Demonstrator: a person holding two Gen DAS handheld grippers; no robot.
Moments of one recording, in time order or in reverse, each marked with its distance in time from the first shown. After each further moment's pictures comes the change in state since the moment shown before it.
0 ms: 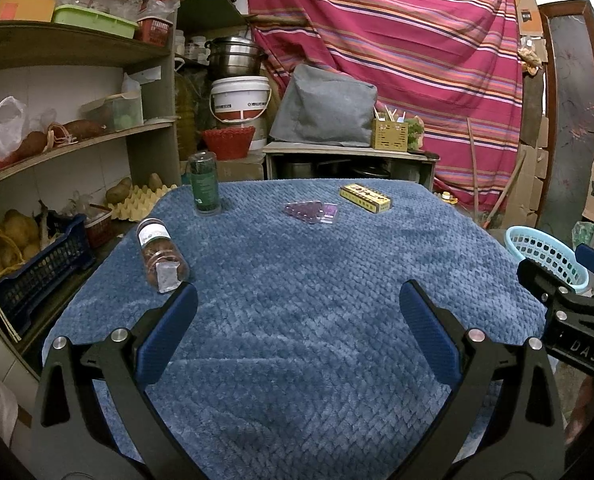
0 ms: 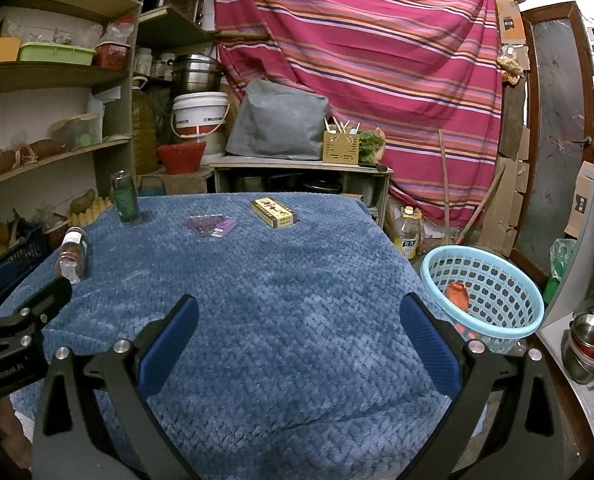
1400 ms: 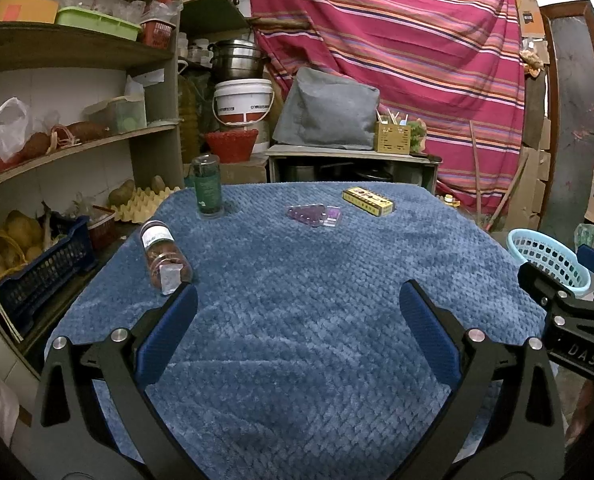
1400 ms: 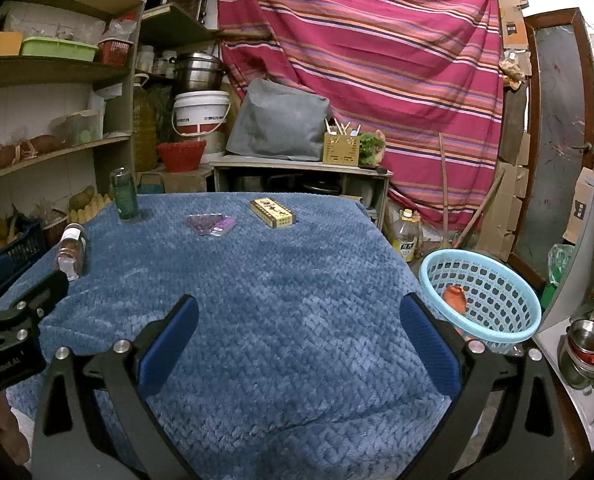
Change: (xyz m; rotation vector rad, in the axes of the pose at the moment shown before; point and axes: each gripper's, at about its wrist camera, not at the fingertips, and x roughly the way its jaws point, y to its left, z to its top) left arm -0.003 0.002 0.003 -0.003 -0.004 0.007; right arm 0.000 -0.008 0.001 -0.018 0.001 0.000
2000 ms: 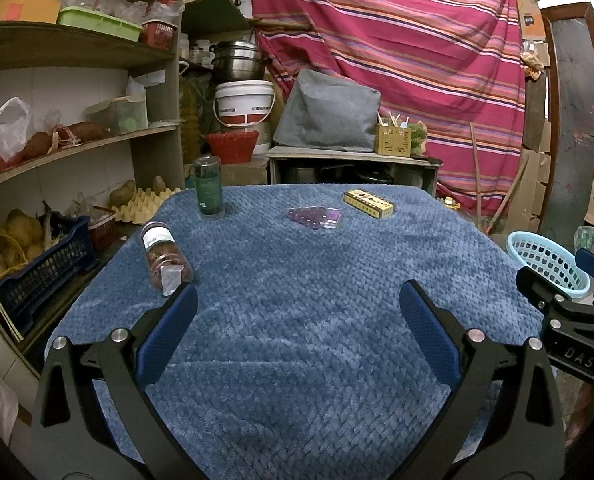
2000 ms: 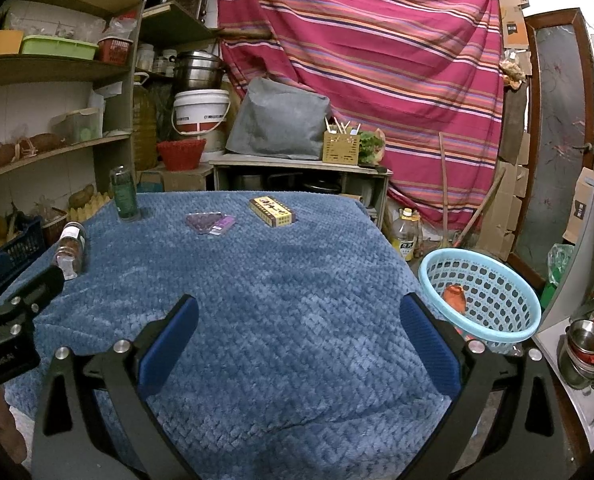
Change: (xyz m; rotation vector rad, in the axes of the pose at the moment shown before) left arm -0.002 0.000 0.003 0.001 -0.008 0.003; right arm 0.000 -0.004 -0.002 -0.003 0.000 0.001
